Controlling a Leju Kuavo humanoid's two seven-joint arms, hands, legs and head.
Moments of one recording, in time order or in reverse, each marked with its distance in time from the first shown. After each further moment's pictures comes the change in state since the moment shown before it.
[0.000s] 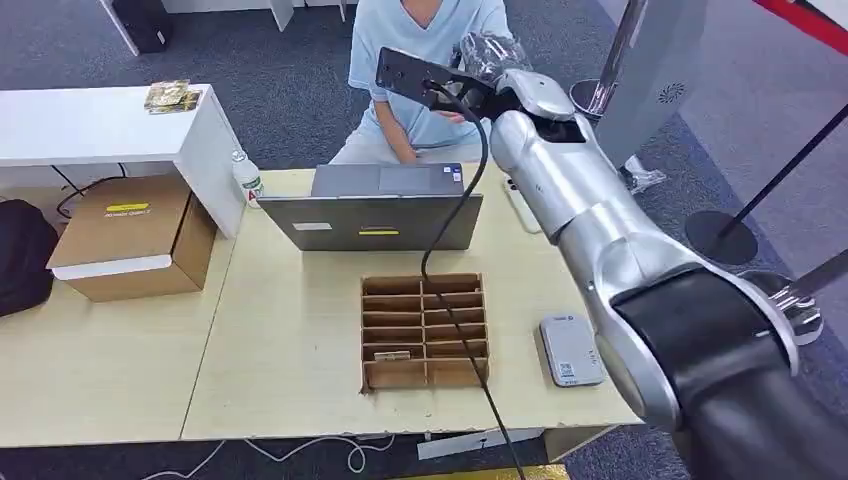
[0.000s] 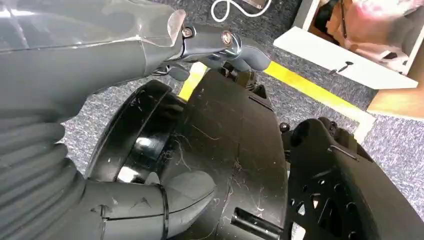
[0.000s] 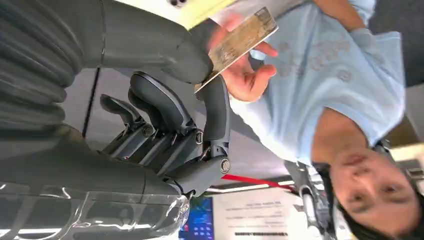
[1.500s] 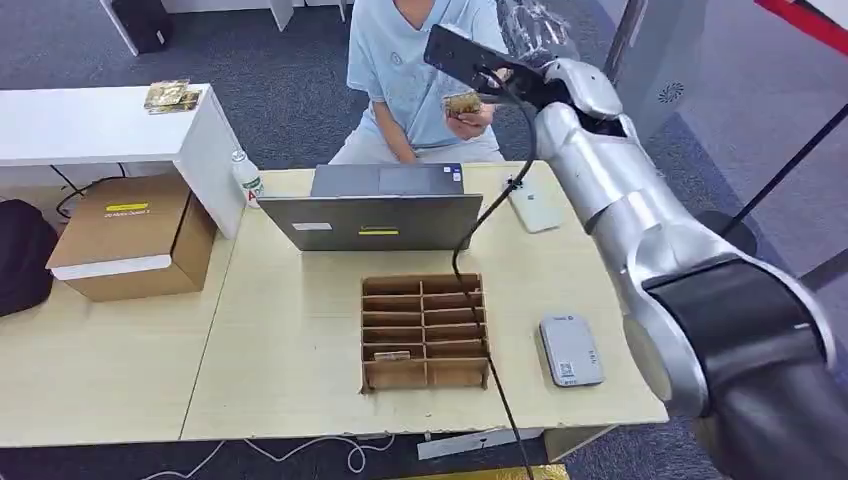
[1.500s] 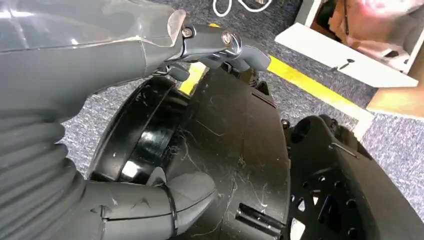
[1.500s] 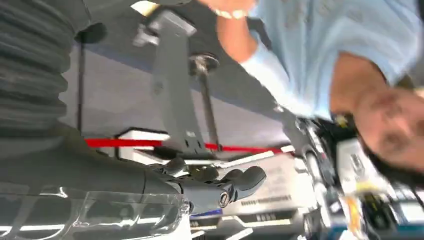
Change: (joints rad) left arm 0.007 0.013 -0.094 0.000 0.125 -0.002 0.000; right arm 0.002 -0.102 -0.068 0.030 -0.031 -0.224 -0.216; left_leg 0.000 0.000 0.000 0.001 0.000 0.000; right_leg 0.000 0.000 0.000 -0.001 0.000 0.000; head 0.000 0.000
